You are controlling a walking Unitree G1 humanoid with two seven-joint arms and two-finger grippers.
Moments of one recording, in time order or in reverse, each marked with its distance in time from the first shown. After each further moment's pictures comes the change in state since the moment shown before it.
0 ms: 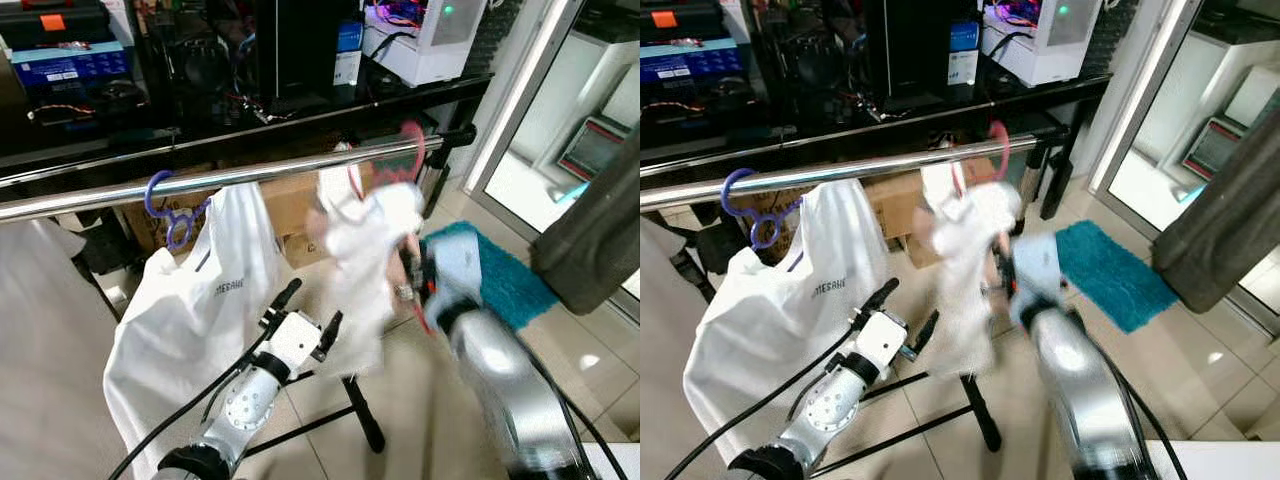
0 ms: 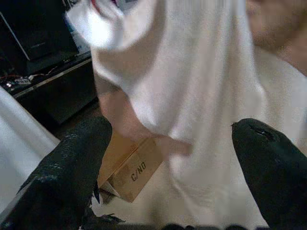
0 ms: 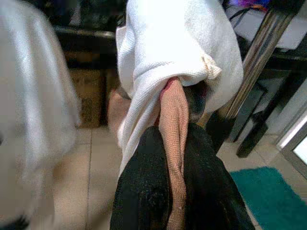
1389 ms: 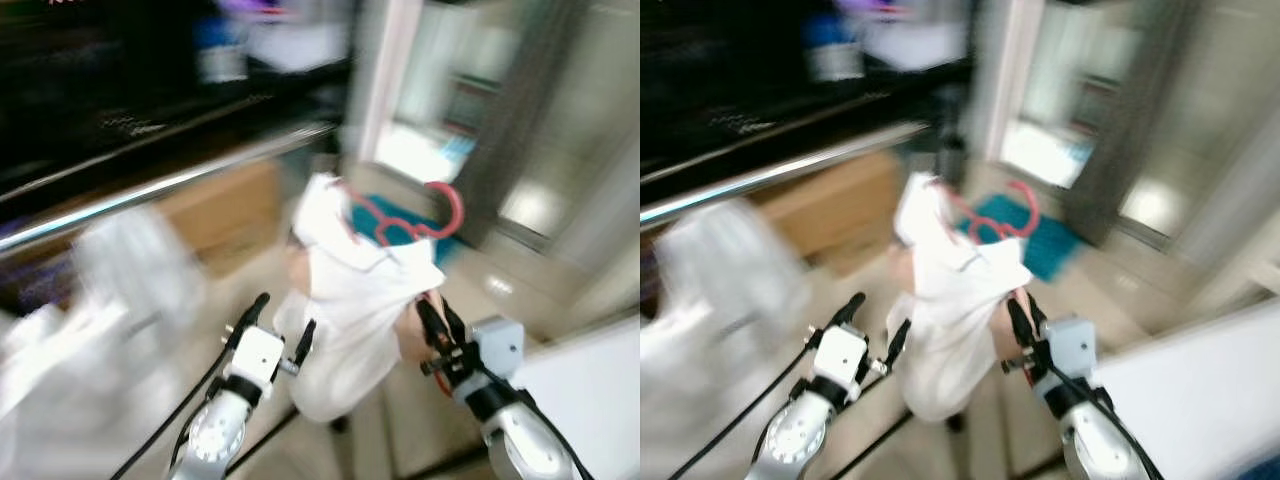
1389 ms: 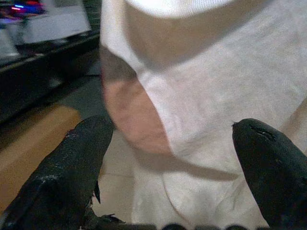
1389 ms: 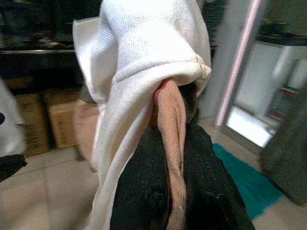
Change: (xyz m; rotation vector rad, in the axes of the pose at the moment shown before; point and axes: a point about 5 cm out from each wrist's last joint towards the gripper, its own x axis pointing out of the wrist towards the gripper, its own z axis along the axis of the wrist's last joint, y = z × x) left arm -0.039 0.015 -0.002 -0.148 0.038 0.106; right arm -0.060 0.001 -0.037 0.085 -0.159 0.028
